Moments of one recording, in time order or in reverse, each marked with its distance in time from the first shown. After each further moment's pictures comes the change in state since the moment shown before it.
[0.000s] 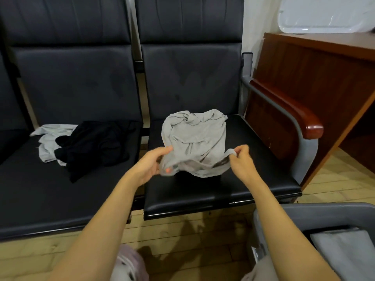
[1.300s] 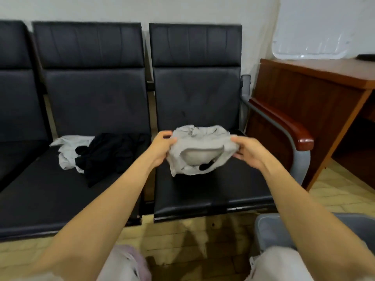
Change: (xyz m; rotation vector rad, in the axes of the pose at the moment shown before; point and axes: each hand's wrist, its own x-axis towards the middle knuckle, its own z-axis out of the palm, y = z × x) left_hand -0.005 0.071 0.007 0.112 0.248 0.182; right_hand 0.017 -0.071 -0.043 0.560 -0.233 0.163
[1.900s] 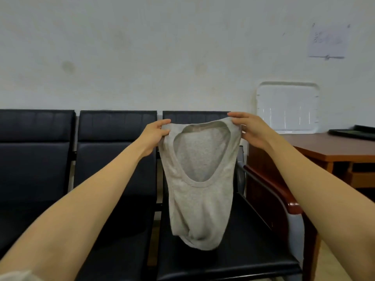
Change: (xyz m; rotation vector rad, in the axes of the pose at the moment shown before) left_hand -0.066 0.213 -0.051 0.083 0.042 0.506; right_hand -0.090 -0.232 0.025 -0.144 -0.109 -0.592
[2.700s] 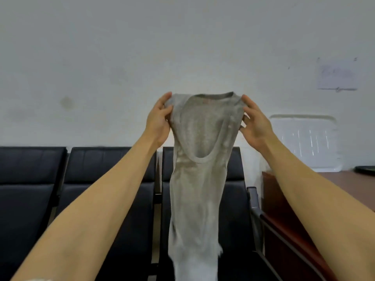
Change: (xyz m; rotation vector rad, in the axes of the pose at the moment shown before) left_hand 0.159 0.082 0.015 -0.584 0.034 0.396; right_hand 0.151 -0.050 0.007 0.442 0.019 -0.343
